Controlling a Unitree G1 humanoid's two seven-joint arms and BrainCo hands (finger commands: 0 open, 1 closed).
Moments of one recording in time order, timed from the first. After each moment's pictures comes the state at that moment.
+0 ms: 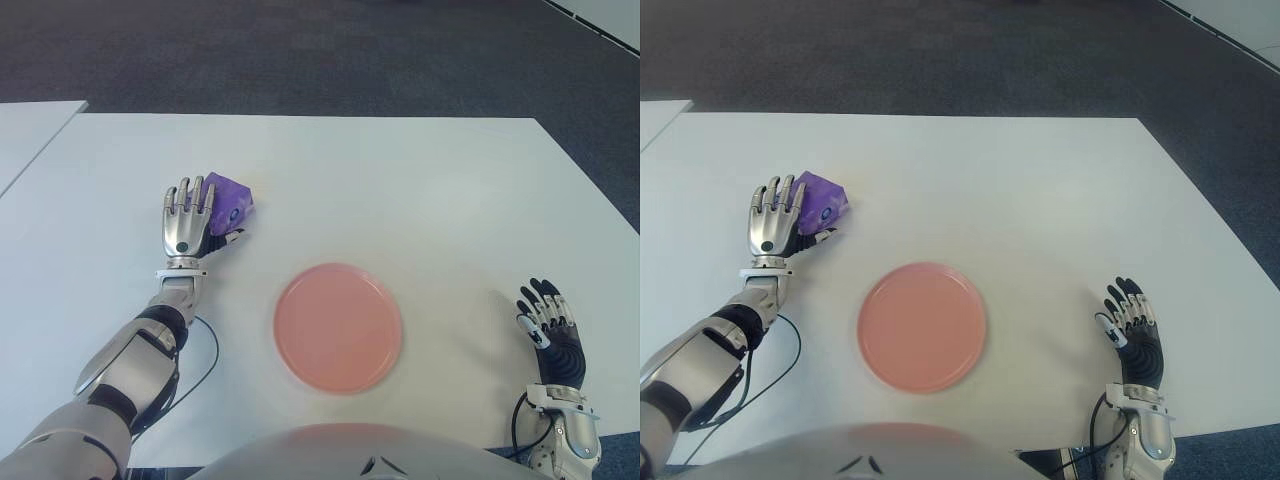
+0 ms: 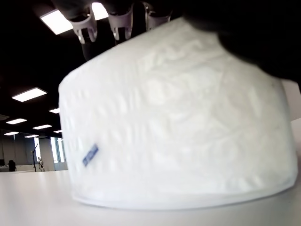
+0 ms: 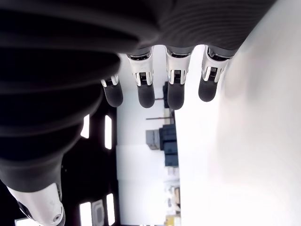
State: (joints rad) left arm -0.53 0.41 -0.57 1.22 0.81 0.10 1.10; right arm 0.36 -0.19 -0.45 0.29 0.41 -0.52 0.40
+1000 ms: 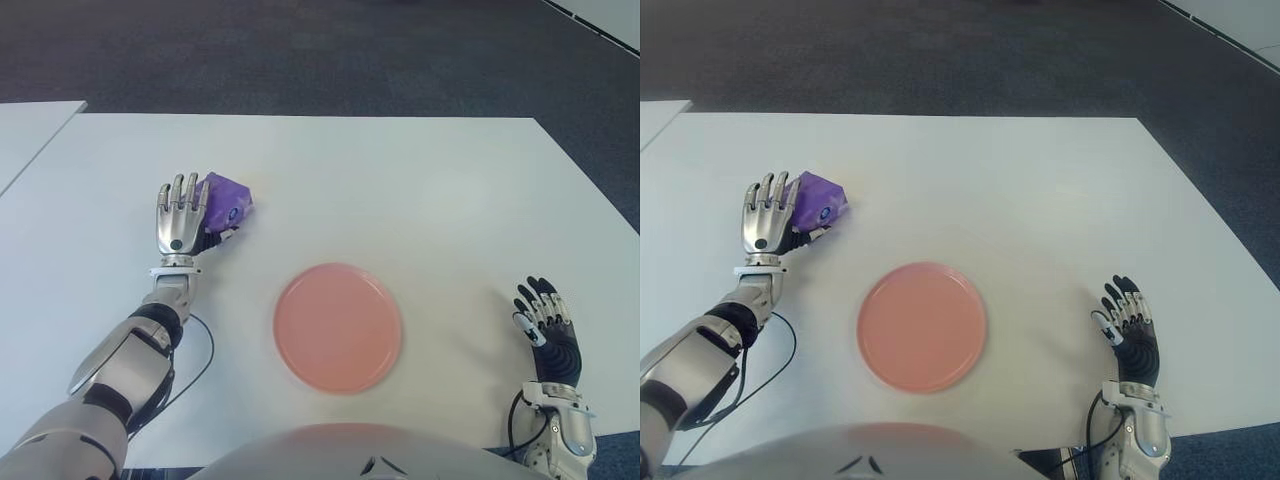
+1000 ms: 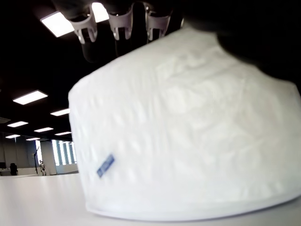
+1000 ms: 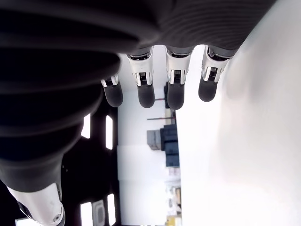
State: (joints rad) left arm -0.53 0.44 -0.56 1.21 0.81 0.09 1.10; right arm 0.35 -0.18 -0.44 0.29 0.40 -0.52 0.38
